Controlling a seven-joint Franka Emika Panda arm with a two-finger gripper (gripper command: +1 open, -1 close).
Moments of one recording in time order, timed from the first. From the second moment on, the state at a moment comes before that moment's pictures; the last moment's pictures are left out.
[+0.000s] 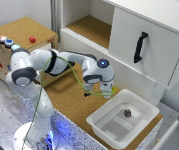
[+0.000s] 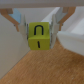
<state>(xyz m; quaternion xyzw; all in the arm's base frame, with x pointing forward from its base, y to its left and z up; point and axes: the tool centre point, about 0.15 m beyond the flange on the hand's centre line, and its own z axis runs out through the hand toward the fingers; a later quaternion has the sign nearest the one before) 0.400 -0.191 0.350 -0.90 0.37 -0.20 0.10</state>
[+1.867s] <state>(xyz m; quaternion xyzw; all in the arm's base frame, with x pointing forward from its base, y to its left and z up) 0.421 -0.135 0.267 -1.00 0.03 -0.05 0.01</state>
